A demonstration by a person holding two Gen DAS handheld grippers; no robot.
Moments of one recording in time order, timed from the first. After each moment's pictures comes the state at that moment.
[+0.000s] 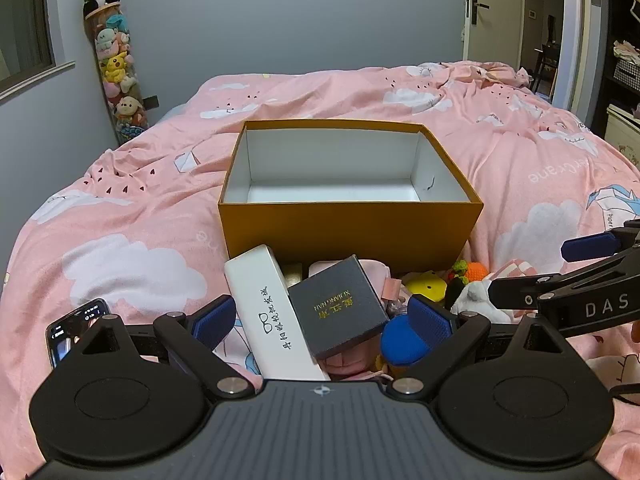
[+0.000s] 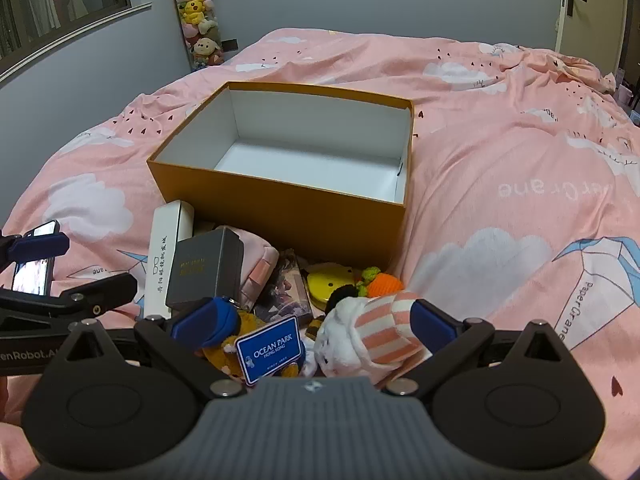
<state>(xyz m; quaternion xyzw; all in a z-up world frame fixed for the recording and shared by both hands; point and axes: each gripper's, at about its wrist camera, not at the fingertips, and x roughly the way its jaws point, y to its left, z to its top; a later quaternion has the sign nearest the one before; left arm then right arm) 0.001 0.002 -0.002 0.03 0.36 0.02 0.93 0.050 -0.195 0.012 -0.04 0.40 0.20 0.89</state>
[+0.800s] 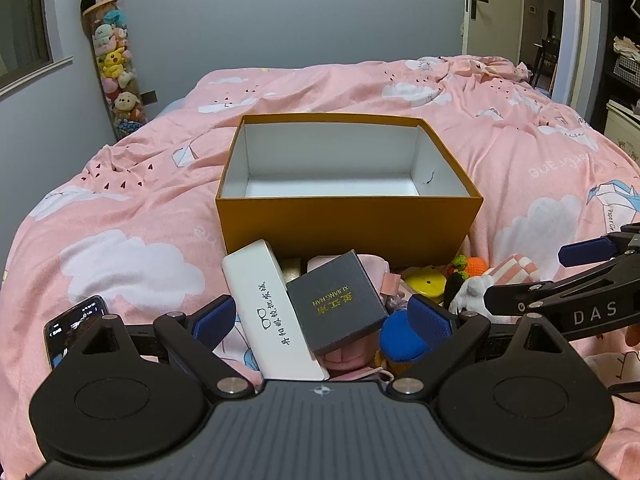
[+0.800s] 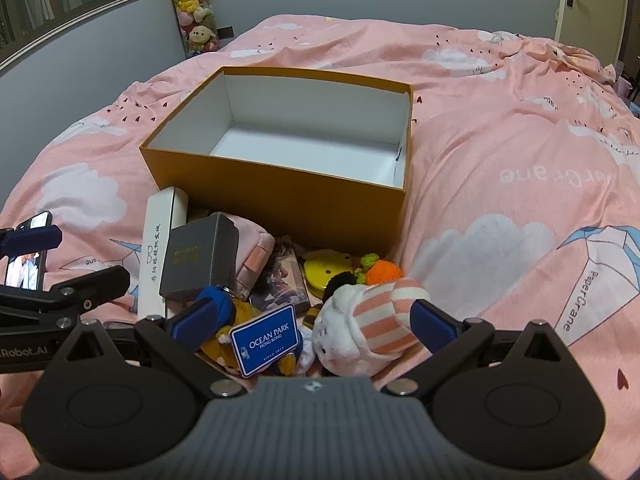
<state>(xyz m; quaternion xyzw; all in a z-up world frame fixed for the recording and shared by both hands) 0.003 0.002 -0.004 0.03 0.37 0.02 0.93 0.055 -0.193 0.005 -0.04 0.42 0.19 0.89</state>
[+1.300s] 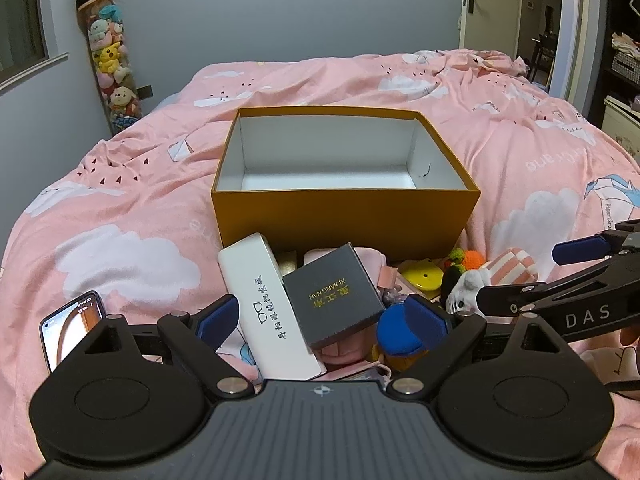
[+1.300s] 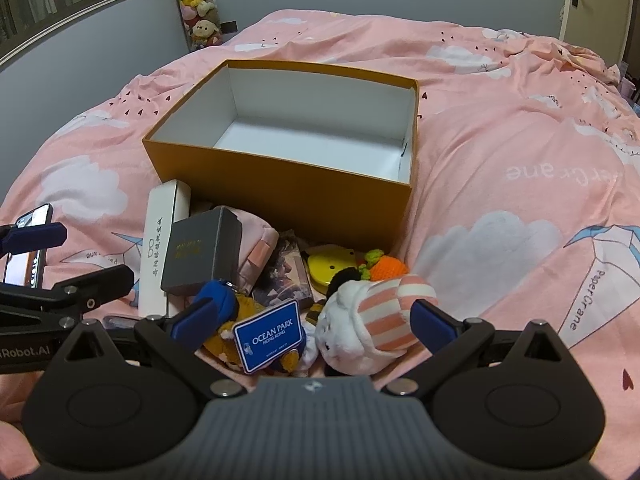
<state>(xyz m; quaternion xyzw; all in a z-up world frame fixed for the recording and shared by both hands) 0.005 0.002 -0.004 0.03 0.38 0.01 0.92 0.055 -0.189 0.001 -0.05 0.43 0.20 0.88</state>
